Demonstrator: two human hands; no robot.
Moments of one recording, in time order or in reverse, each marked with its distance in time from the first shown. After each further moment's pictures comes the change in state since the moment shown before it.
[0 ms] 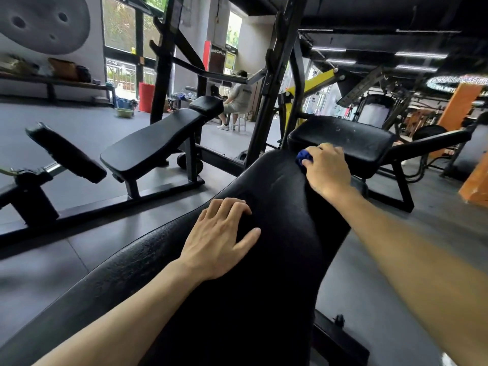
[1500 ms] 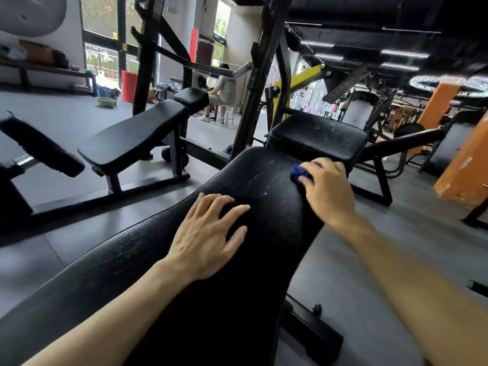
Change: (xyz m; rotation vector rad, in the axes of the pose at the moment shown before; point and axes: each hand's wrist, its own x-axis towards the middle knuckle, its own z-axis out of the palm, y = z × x) left_hand 0.004 0.018 0.011 0.092 0.017 0.058; right_hand -0.056 0.033 -0.031 0.018 0.076 -0.087
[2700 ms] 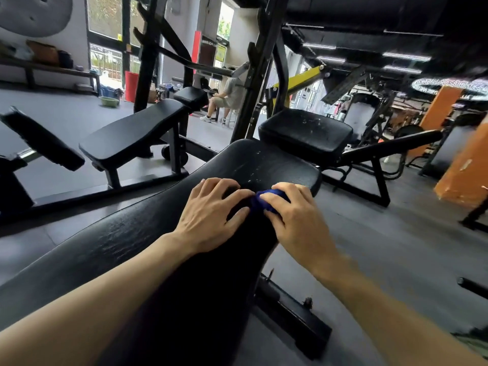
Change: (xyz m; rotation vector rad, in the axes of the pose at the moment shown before) left_hand 0.017 0.037 -0.001 -0.005 0.043 0.042; right_hand -0.097 -0.021 -0.032 0.131 -0.019 -0.284
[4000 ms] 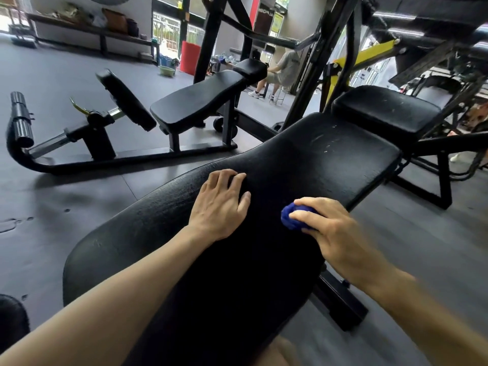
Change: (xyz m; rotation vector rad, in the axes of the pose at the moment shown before) left_hand -0.129 -0.059 -0.037 0.099 -0.056 -0.395; right_hand -0.056 -0.099 -0.022 0.319 -0.348 -0.178
